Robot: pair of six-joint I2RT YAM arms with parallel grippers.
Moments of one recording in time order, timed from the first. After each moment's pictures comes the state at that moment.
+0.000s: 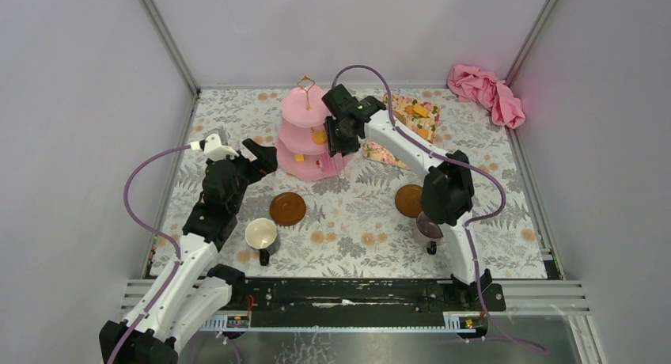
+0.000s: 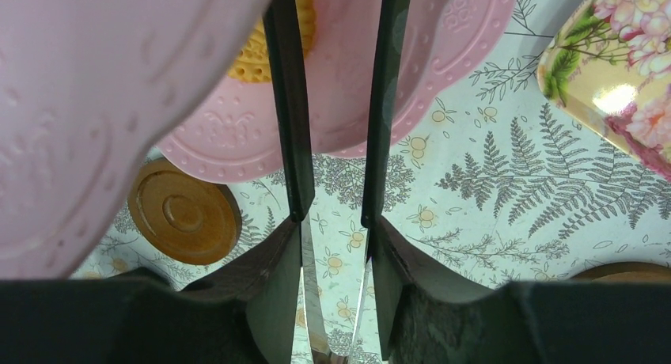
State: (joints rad) left arm -0.29 0.77 0.60 -0.04 -0.22 -0.60; right arm 0.71 2.18 2.09 -0.99 0.04 0.52
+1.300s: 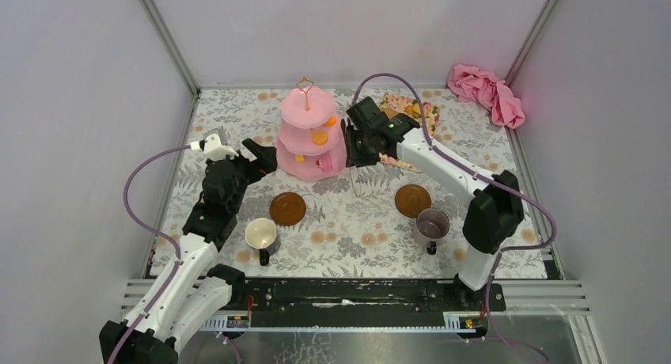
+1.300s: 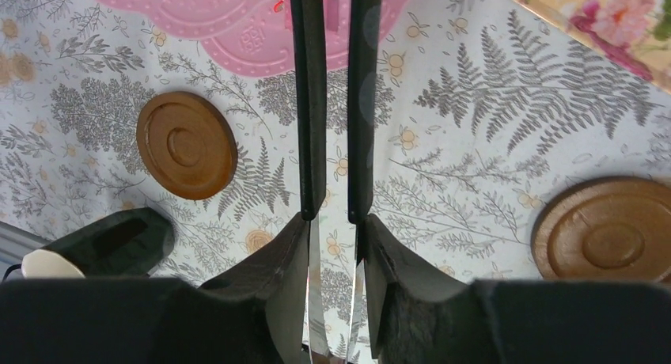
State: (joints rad) left arm -0.29 0.77 0.60 -0.04 -0.22 -0.60; right arm 0.70 1.81 1.64 -0.83 0.03 0.56
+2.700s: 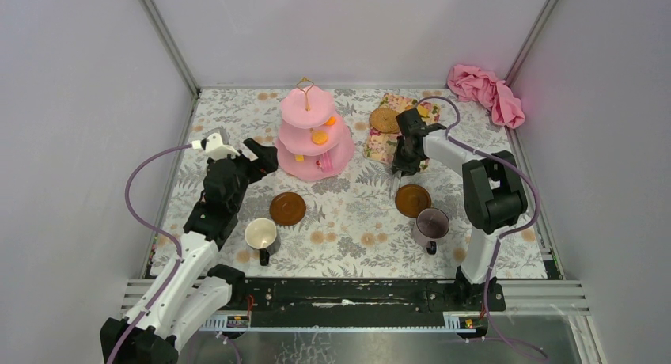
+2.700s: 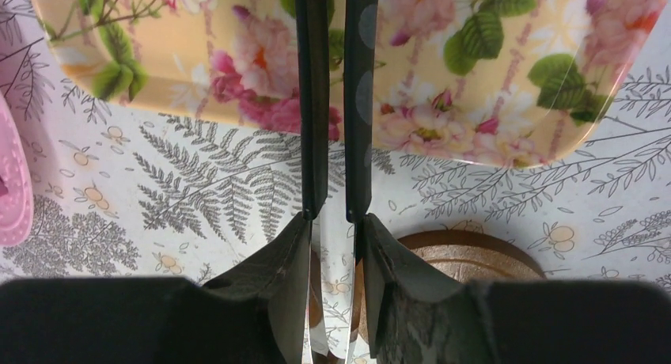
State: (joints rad) left arm -0.29 0.78 0.60 -0.03 -0.22 -0.59; right arm 0.35 1.88 1.30 -0.61 0.03 0.57
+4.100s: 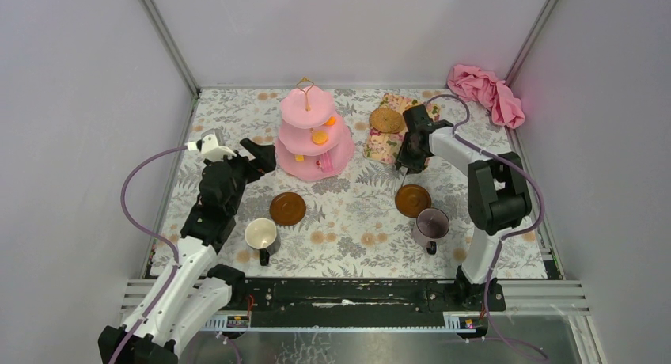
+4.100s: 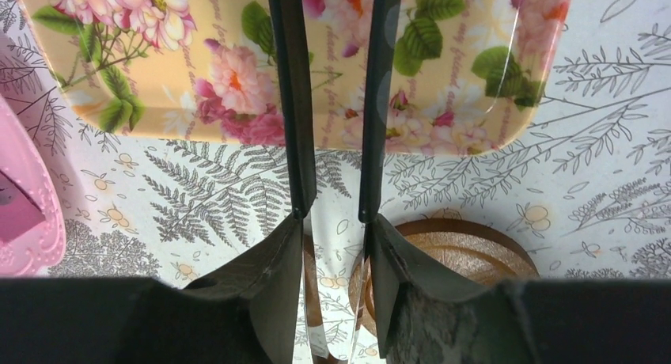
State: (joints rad) left arm -0.29 0.74 0.60 -0.02 -0.22 -0.59; right arm 0.31 1.87 1.32 -0.64 0.05 0.65
